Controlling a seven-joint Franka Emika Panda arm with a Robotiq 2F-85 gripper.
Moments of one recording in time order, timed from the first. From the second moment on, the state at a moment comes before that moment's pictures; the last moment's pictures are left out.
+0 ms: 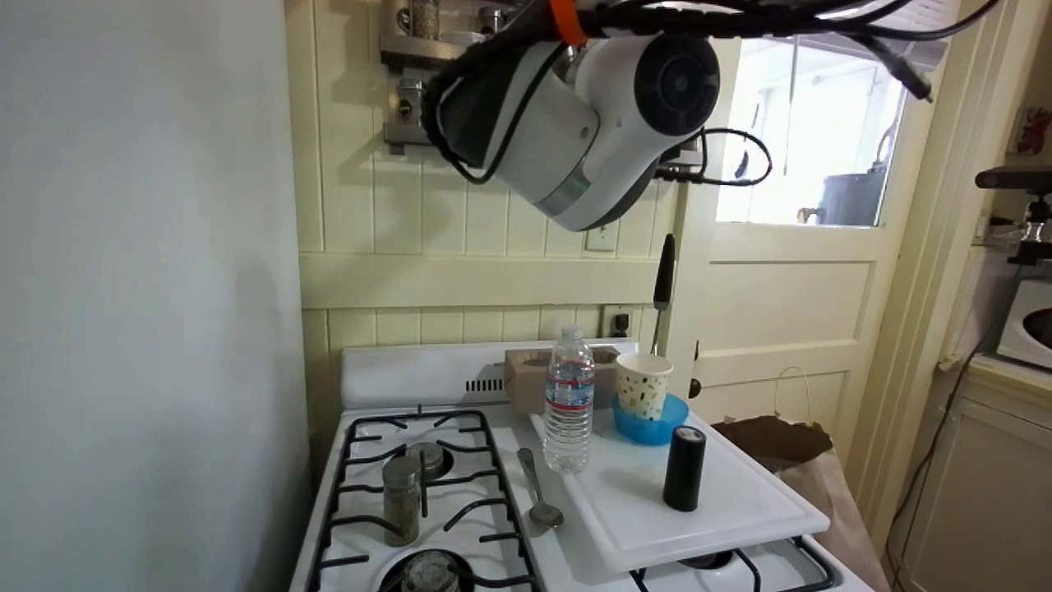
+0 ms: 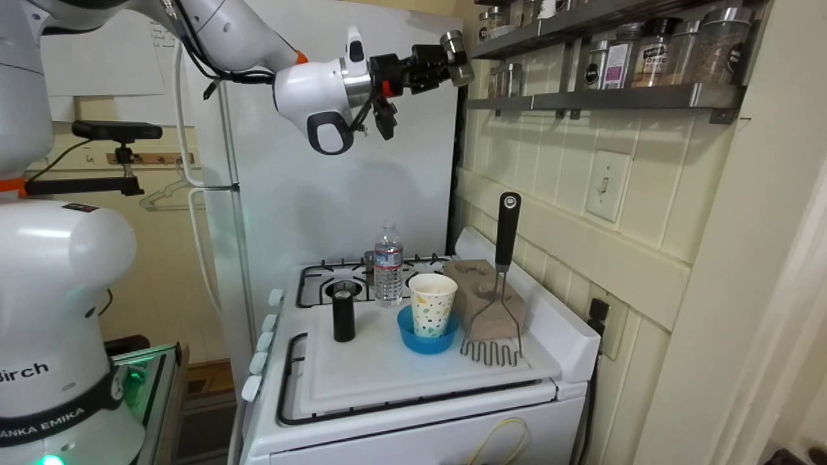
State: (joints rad) arm 1.19 0.12 -0.79 -2.16 0.85 4.22 -0.95
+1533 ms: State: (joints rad) arm 0.99 0.10 -0.48 -2.52 0.81 4.22 -0.14
